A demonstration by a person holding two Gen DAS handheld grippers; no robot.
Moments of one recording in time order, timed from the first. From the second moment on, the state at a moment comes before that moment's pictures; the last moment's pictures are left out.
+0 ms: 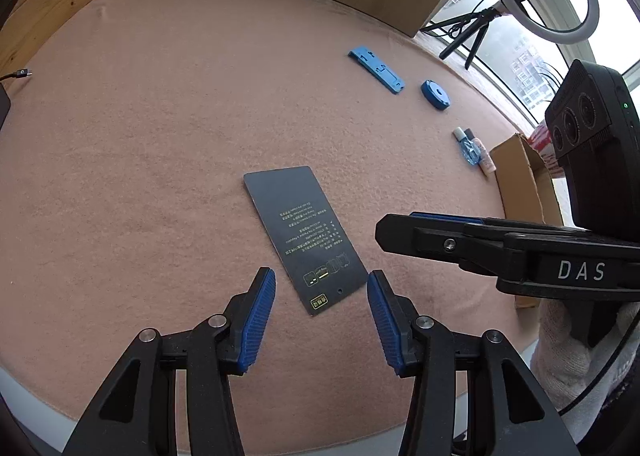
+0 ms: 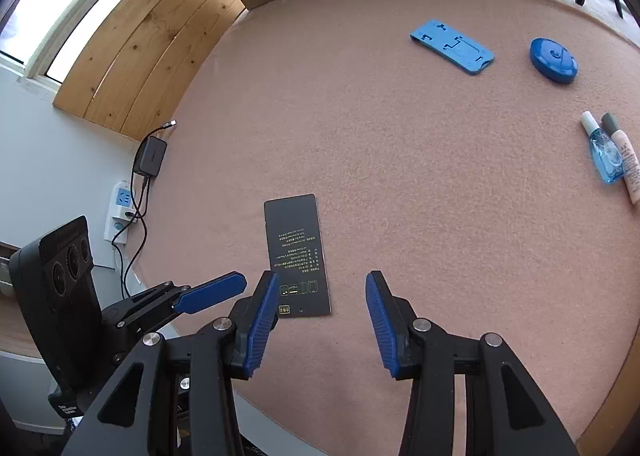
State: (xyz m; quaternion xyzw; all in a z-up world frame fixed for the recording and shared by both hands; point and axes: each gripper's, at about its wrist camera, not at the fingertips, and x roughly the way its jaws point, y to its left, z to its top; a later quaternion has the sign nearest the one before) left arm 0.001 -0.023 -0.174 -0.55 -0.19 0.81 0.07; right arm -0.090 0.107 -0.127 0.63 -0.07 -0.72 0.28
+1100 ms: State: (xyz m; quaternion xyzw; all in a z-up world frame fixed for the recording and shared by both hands) left arm -0.018 -0.017 -0.186 -0.55 -0.24 0.80 0.10; right arm -0.098 0.076 -0.153 0.67 -0.08 -0.69 0.27
